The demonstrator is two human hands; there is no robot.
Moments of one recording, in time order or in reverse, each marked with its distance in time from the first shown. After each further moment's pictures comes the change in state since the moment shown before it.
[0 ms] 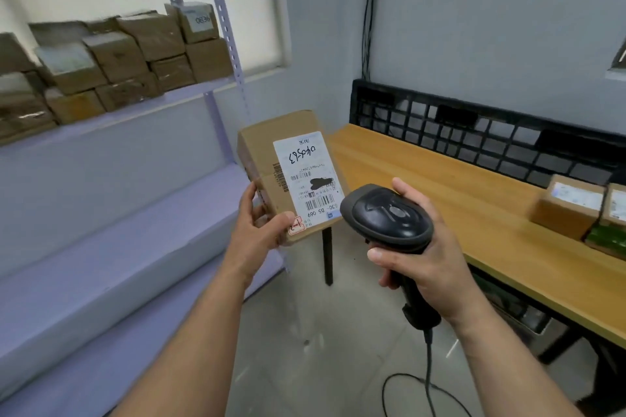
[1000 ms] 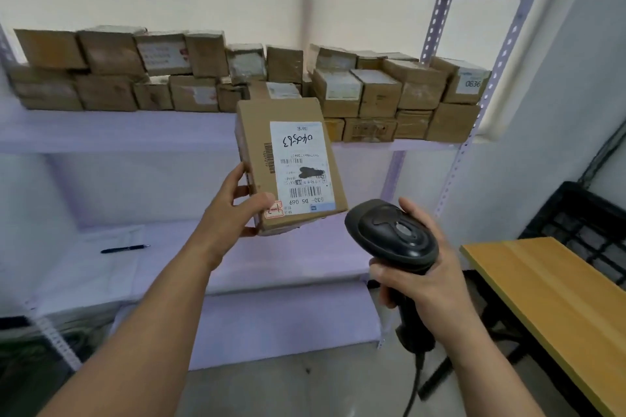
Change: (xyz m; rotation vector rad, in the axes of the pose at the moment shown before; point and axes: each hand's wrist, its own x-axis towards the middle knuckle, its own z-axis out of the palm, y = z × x) left_hand 0.026 0.084 -0.345 0.097 0.520 0.081; right_hand 0.170 -0.001 0.310 0.046 -0.491 -0.046
